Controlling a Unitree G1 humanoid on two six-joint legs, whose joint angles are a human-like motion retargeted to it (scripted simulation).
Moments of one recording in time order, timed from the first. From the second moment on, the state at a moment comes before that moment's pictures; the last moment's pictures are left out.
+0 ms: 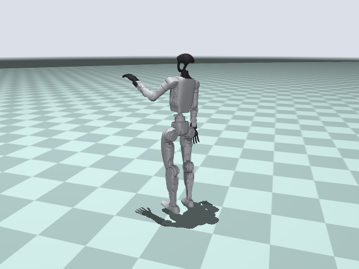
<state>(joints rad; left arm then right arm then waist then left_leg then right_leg) -0.52 0.56 0.07 0.13 0.97 0.04 0.03 0.02 -0.18 0.10 1.53 -0.78 0.03 0.28 -0.02 0.02 -0.20 -0.06 -0.06 -0.04 0.00 -0.23 -0.07 0.00 -0.07 -0.47 -0.01 -0.03 0.02</state>
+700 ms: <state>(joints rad) -0.14 0.28 0.21 0.22 0.34 -0.28 0.50 0.01 -0.17 0.12 1.52 -0.80 0.03 0.26 -0.02 0.02 -0.18 -0.08 -0.06 -0.06 0.00 -0.23 -0.07 -0.02 -0.07 -0.49 -0.01 -0.02 0.02</state>
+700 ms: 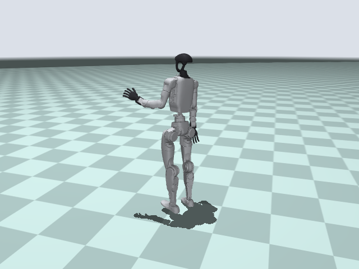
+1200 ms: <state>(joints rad) 0.11 0.02 0.43 1.68 -0.13 0.24 -0.04 -0.03 -0.19 0.09 1.49 -0.72 0.00 0.18 -0.08 0.05 -0.10 -0.10 0.02 0.03 0.04 -0.26 -0.11 -0.09 -0.03 -0.38 0.01 0.00 0.00</state>
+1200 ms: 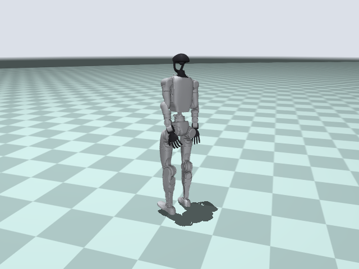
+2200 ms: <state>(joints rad) -0.43 0.18 0.07 1.41 0.23 0.20 -0.26 -0.29 -0.26 0.11 1.15 -0.53 -0.11 0.24 0.08 -0.03 0.23 -0.34 0.03 0.04 0.19 -0.09 -0.13 -0.21 -0.24 -0.63 0.08 0.11 0.06</state>
